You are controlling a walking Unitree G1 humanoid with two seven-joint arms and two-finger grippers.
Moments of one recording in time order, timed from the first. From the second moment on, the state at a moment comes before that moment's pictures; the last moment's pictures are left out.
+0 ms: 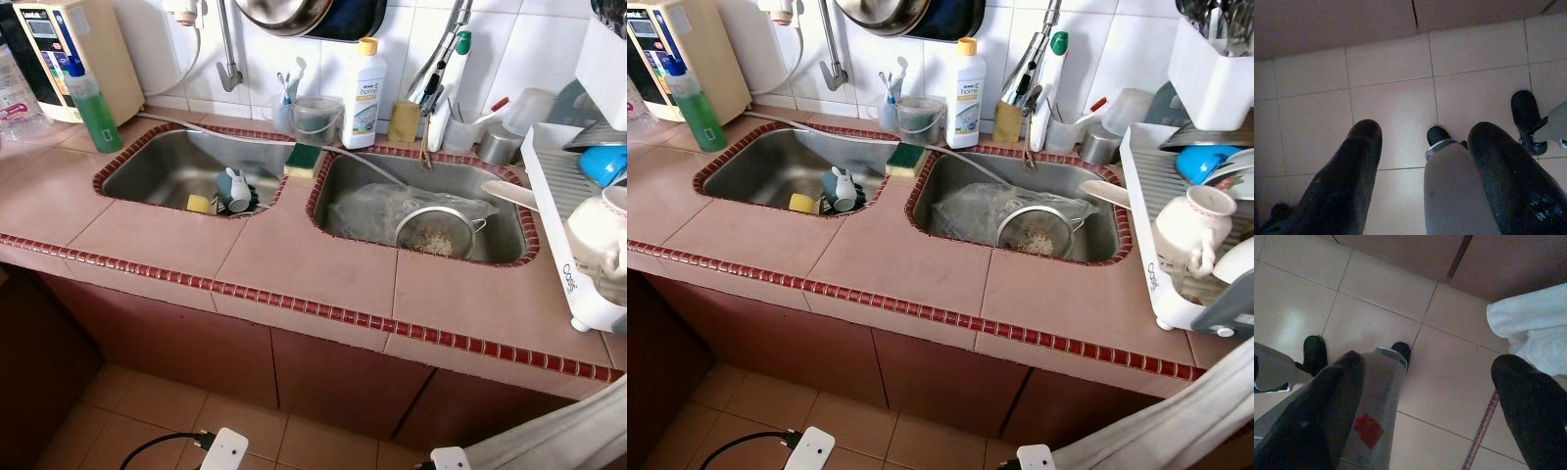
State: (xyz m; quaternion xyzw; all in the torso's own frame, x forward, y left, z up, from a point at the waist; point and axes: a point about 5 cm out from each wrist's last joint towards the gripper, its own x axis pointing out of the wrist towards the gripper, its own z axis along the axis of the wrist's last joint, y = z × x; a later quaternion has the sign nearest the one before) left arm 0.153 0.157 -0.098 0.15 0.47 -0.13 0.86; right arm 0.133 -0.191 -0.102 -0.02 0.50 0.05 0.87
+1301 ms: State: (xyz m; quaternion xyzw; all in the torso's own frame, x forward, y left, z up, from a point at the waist) left arm 0.150 0.152 -0.100 0.15 0.48 -0.13 0.85; right arm 0.135 -0.201 -0.099 -0.03 0.49 0.03 0.87
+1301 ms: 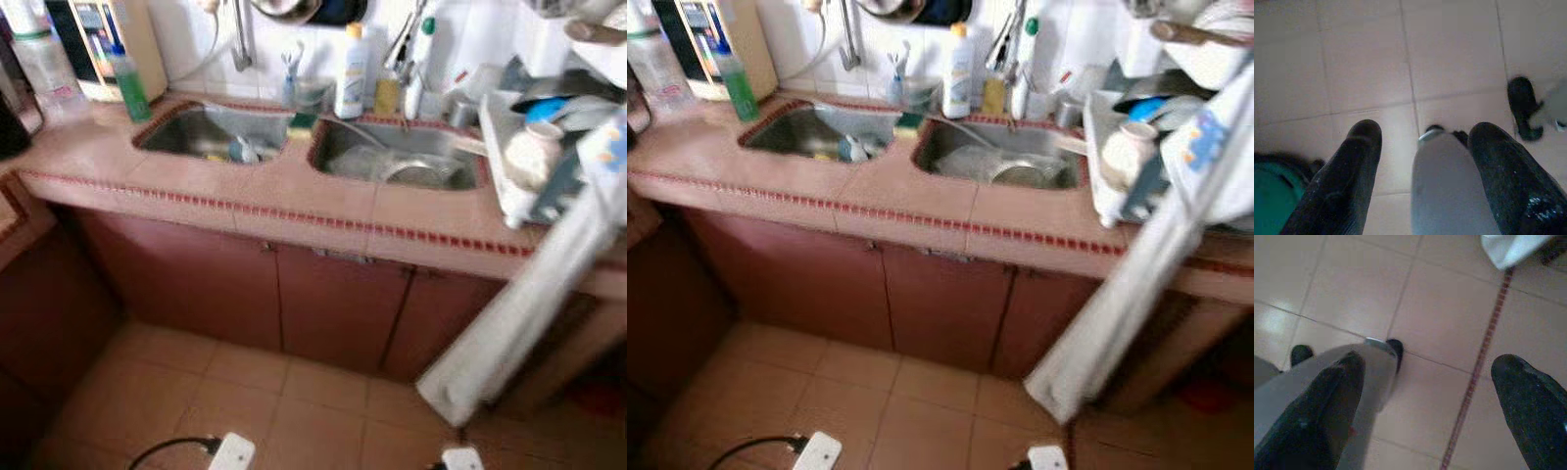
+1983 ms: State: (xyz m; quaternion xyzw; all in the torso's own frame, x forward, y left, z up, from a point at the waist) left arm 0.155 0.160 -0.097 0.12 0.47 -0.11 0.86; right arm 0.133 -0.193 -0.101 -0.02 0.50 0.04 0.87
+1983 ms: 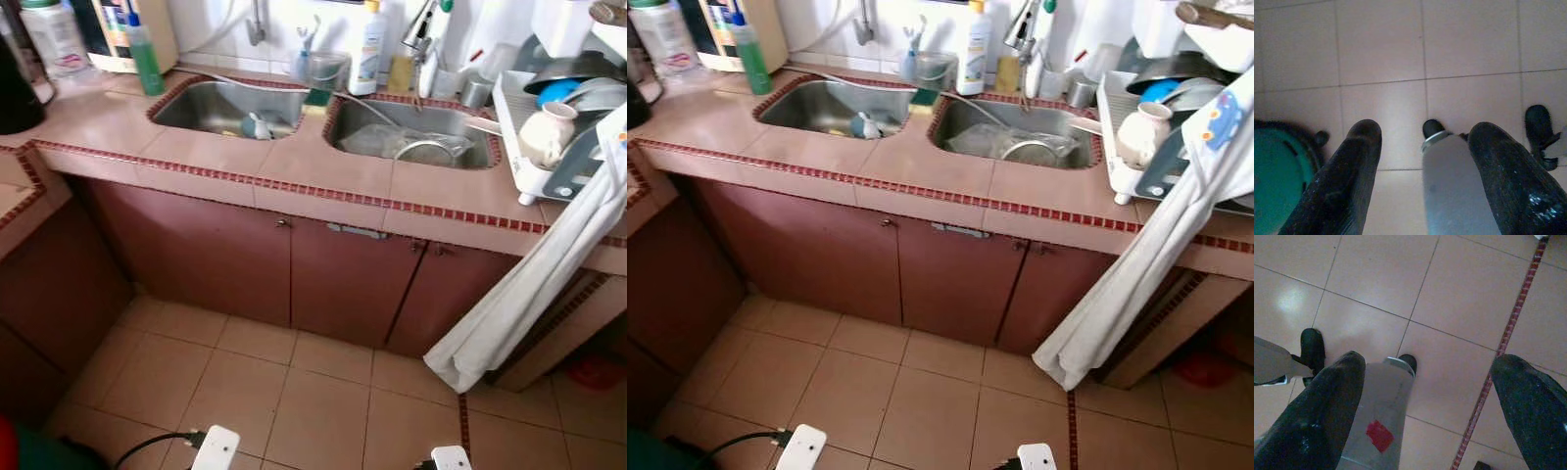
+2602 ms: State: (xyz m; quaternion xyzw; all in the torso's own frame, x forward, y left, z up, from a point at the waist) left arm 0.154 0.159 -0.098 0.11 0.48 -0.11 0.86; right arm 0.129 -0.202 -0.102 -0.02 0.51 0.03 0.86
